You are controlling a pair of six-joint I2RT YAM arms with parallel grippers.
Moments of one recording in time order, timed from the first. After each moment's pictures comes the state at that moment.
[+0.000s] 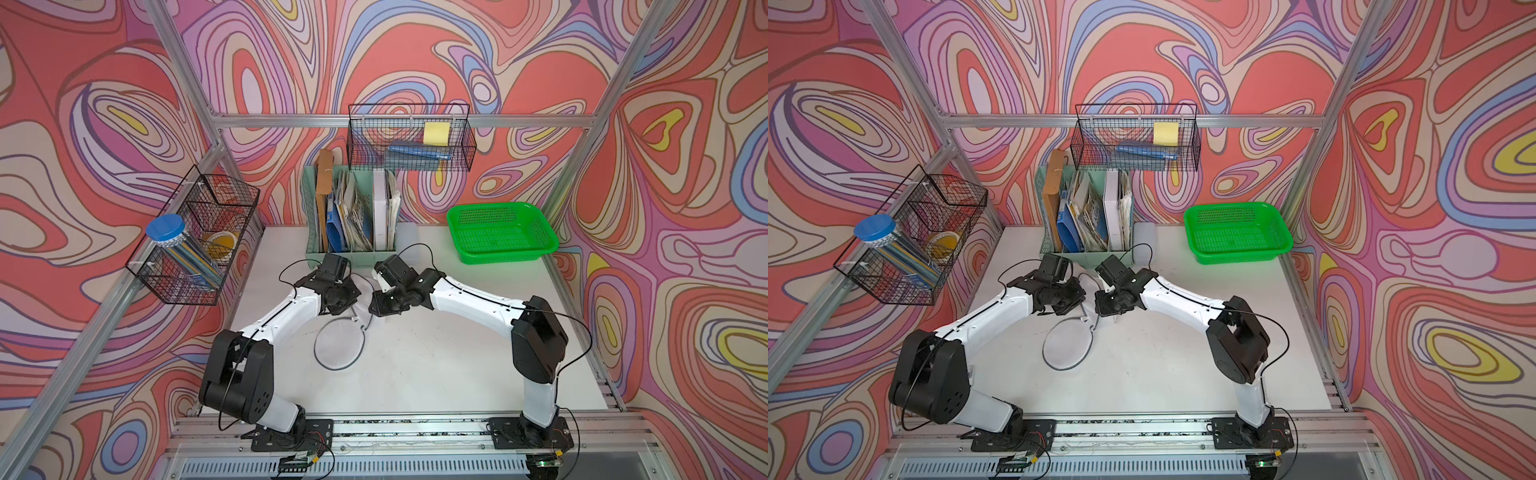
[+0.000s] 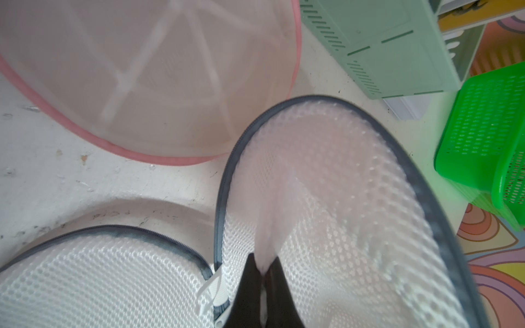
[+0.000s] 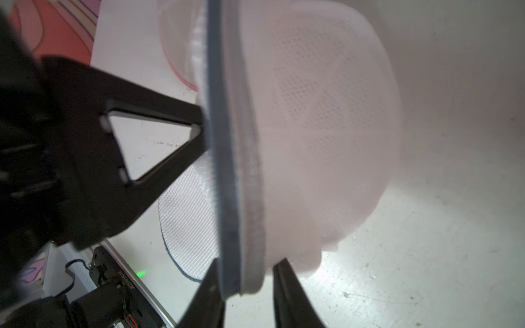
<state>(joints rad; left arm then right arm) -0.31 1.51 1.02 -0.54 0.11 -0.93 0.84 1.94 1.59 -0.64 -0.18 0.56</state>
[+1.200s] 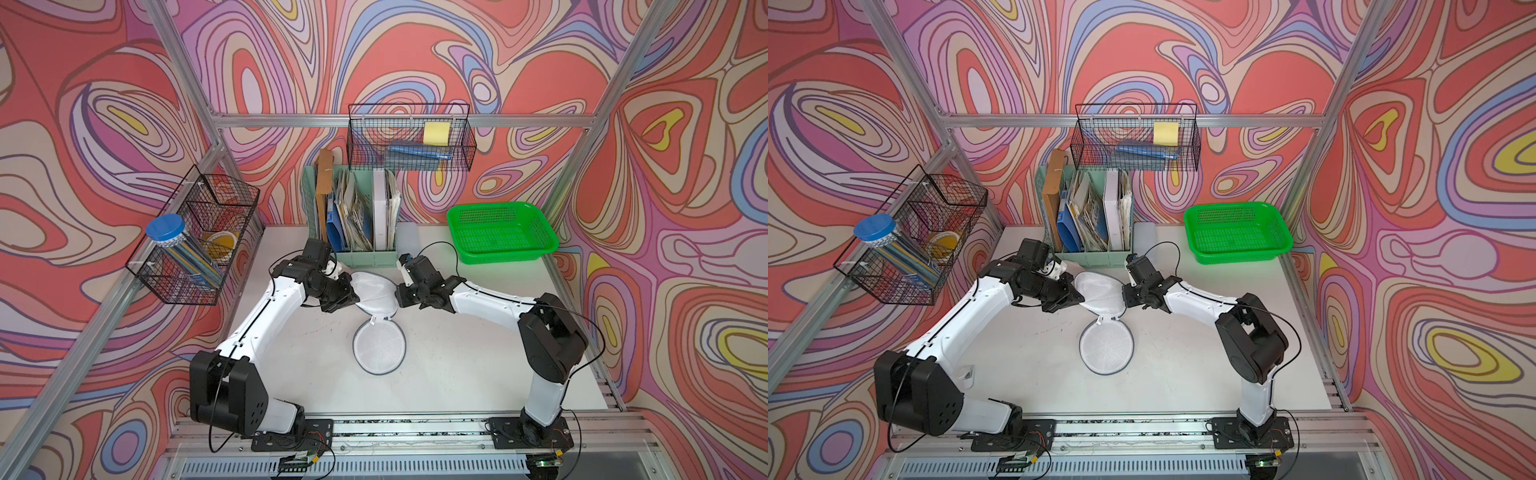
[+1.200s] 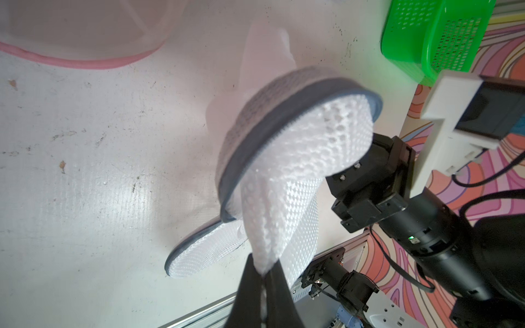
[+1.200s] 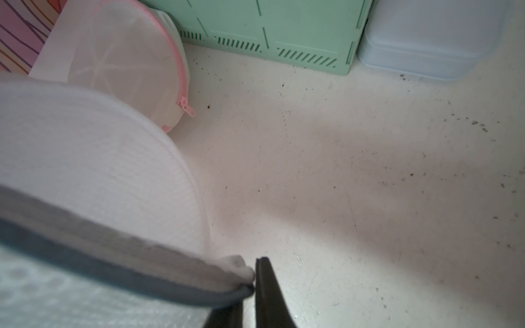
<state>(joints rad) -0.22 1.45 1.27 -0.98 0.51 -0.61 0.67 1.83 1.26 -0.27 -0.08 0.33</state>
